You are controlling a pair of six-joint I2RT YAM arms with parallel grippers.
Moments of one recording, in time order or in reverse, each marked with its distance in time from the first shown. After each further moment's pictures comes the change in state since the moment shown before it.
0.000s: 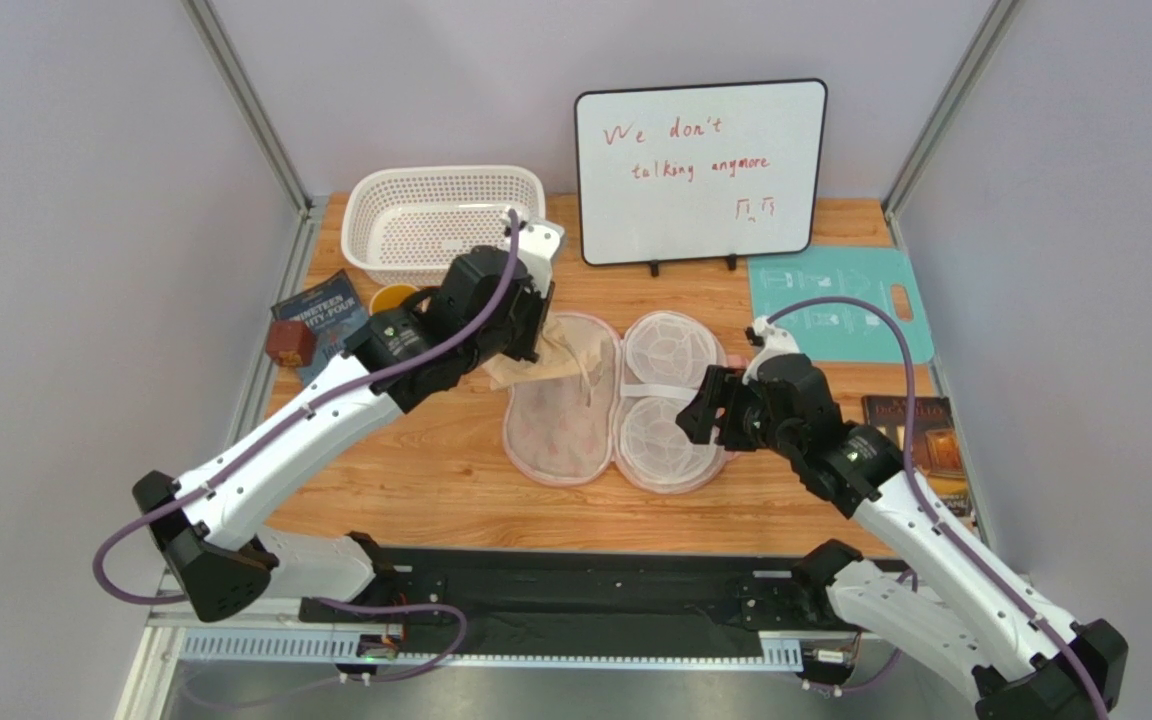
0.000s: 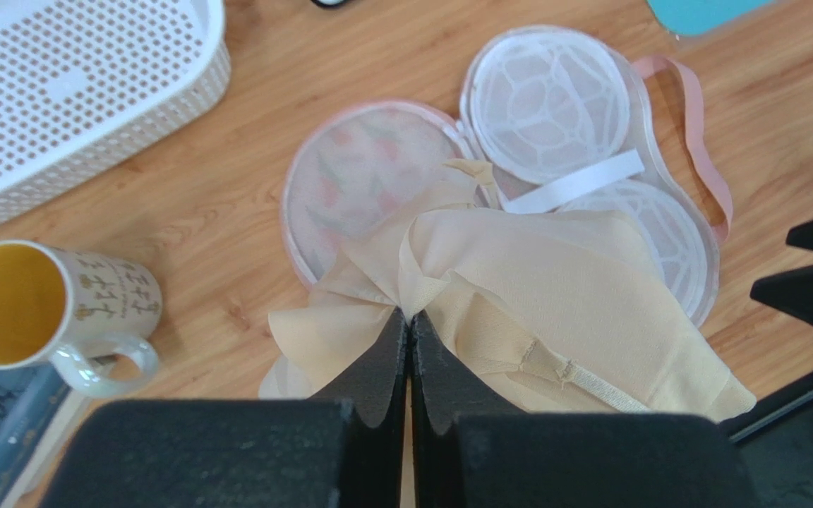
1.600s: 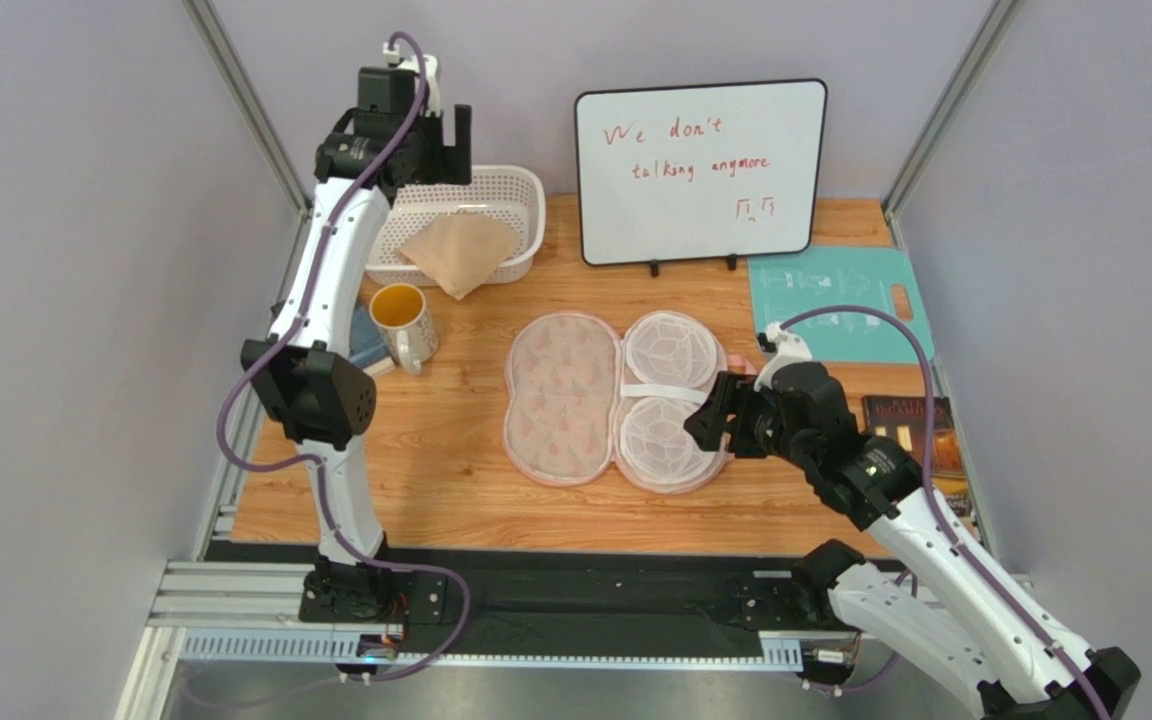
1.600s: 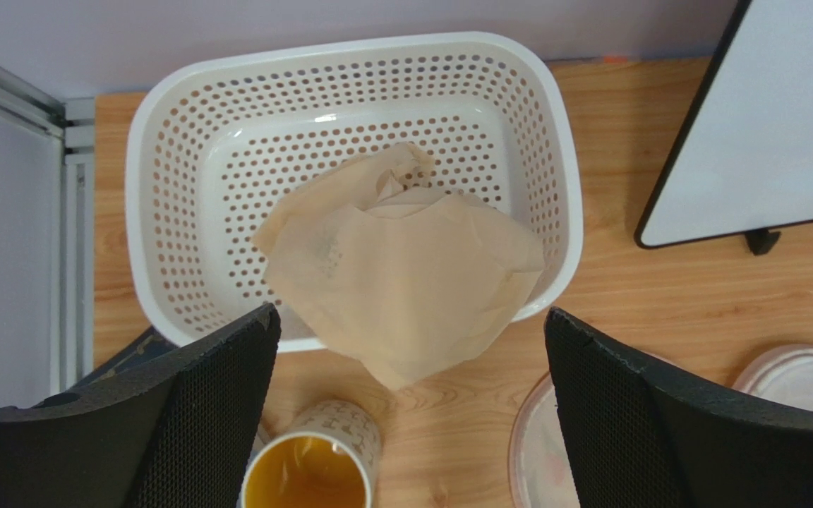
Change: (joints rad) left arm 0.655 0.747 0.910 -0.143 0.213 0.126; right arm 0.000 -0.081 0.008 -0.067 0.000 -0.007
